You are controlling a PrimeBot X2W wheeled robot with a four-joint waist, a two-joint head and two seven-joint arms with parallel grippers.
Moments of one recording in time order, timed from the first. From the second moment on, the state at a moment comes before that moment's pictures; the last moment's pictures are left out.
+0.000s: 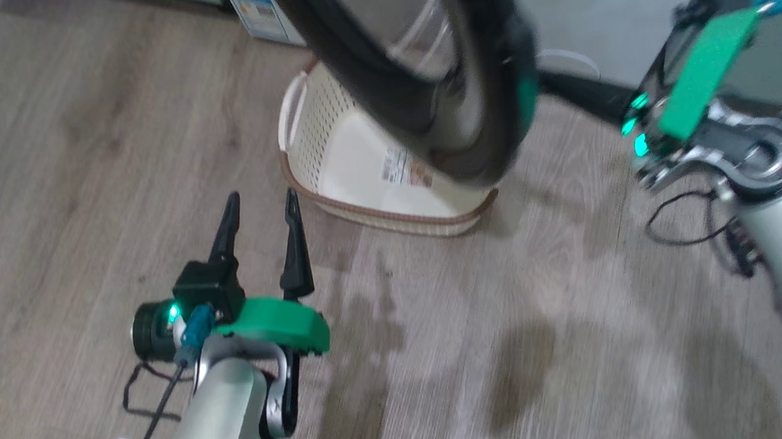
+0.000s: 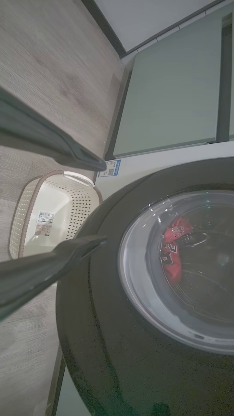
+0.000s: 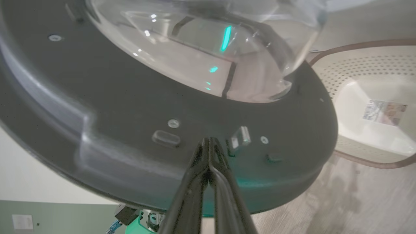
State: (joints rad) left arm -0.28 0.03 -0.27 0.28 -0.30 0.19 -0.26; right arm -0.82 -0.37 0.48 0.42 1.61 0.12 0.68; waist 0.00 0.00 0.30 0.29
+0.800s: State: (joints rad) left arm -0.17 0.04 -0.23 0.31 -0.26 0.14 -0.26; right arm -0.63 -0.15 0.52 0.53 1.59 0.12 0.62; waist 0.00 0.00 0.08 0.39
